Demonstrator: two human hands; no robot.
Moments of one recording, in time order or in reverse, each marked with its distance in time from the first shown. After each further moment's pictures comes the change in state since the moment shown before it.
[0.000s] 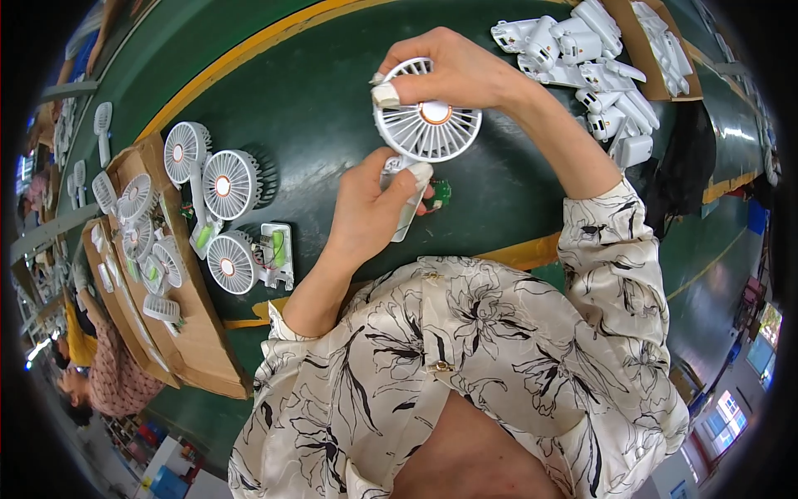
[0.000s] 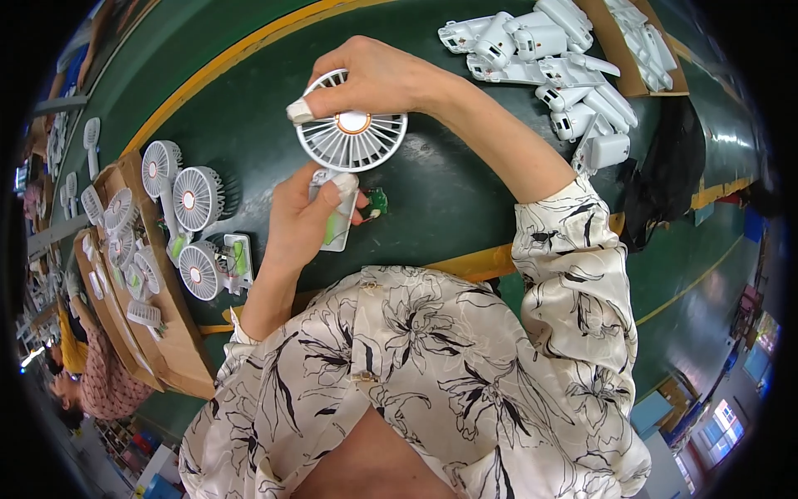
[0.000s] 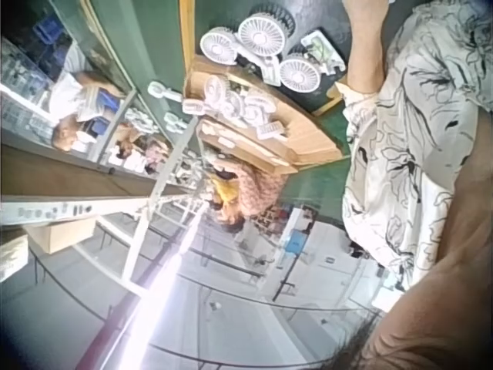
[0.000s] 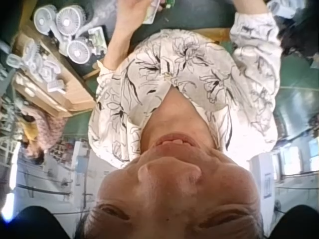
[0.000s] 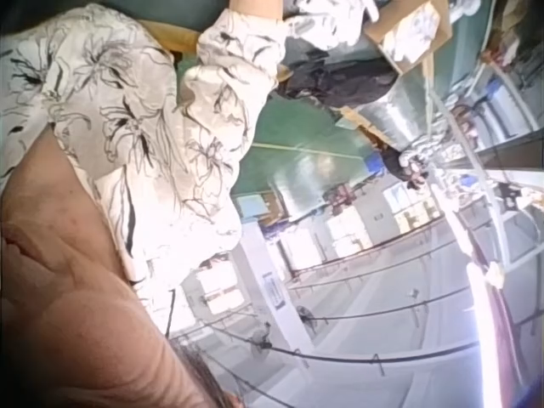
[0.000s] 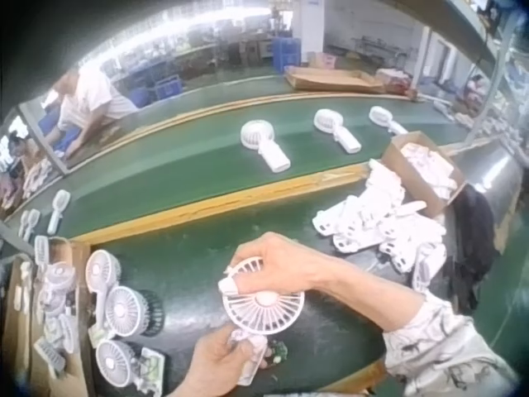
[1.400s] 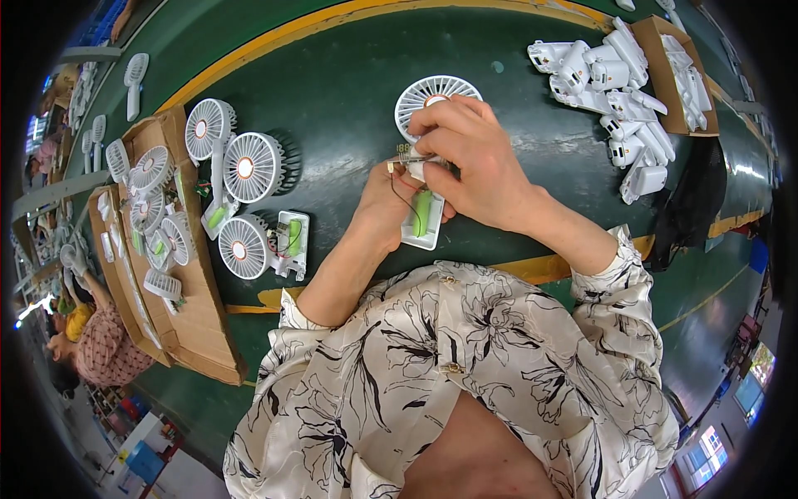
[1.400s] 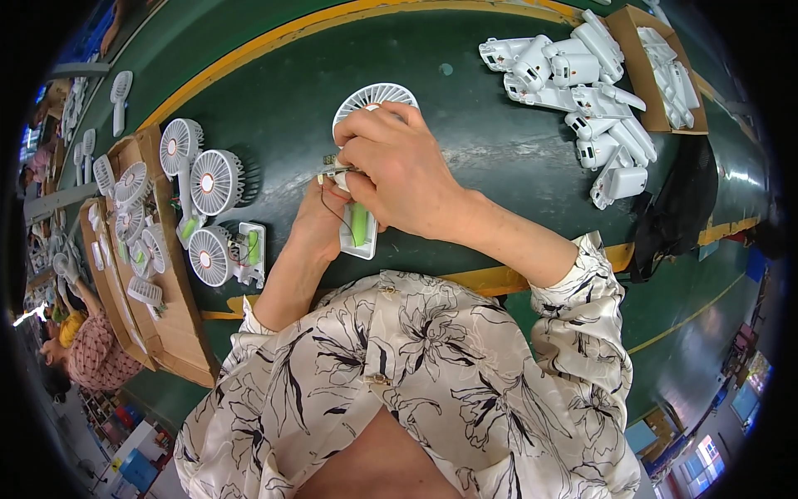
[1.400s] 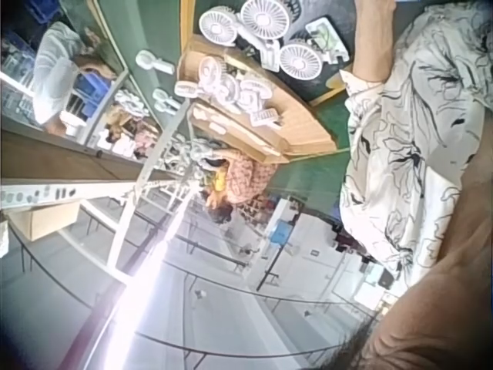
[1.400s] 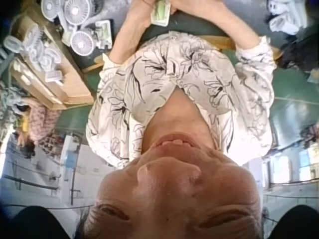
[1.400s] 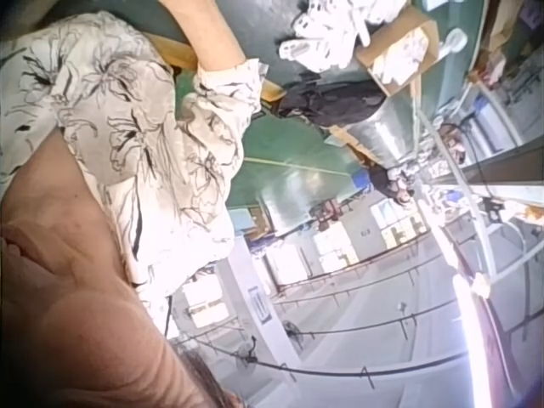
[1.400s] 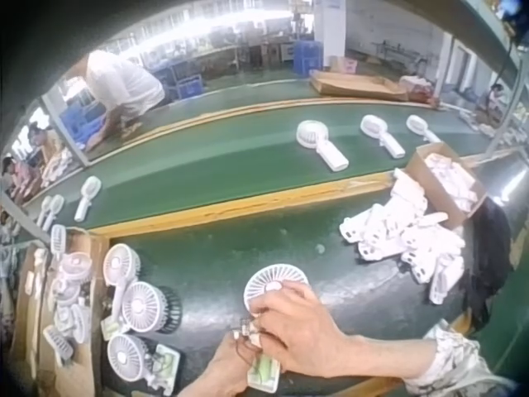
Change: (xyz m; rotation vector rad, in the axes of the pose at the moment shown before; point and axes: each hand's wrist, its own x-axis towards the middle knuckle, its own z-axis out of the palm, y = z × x) left_hand 0.011 -0.015 -0.005 -0.521 0.043 -0.170; right_hand -0.045 -0.023 0.063 -0.295 0.370 -0.413
